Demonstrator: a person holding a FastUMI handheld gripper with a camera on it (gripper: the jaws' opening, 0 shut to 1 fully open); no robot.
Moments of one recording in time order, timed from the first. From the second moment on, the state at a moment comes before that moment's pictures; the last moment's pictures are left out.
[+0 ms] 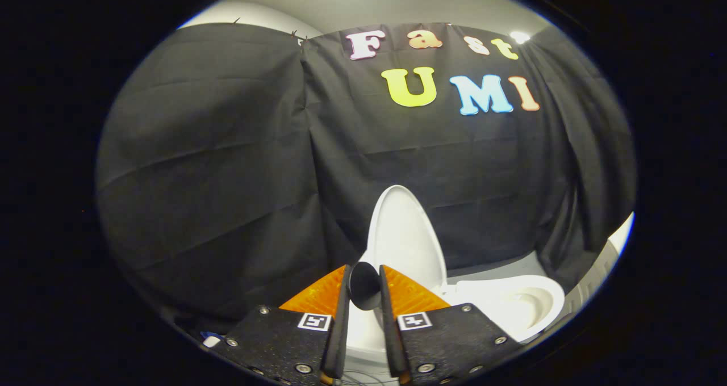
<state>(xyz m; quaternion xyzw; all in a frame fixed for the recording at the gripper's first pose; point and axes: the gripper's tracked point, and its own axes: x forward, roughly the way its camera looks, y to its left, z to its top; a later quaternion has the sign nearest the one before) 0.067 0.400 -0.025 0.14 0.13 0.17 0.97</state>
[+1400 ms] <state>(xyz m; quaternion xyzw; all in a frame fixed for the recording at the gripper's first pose) 0.011 -0.042 0.088 0.04 -0.06 0.06 1.00</state>
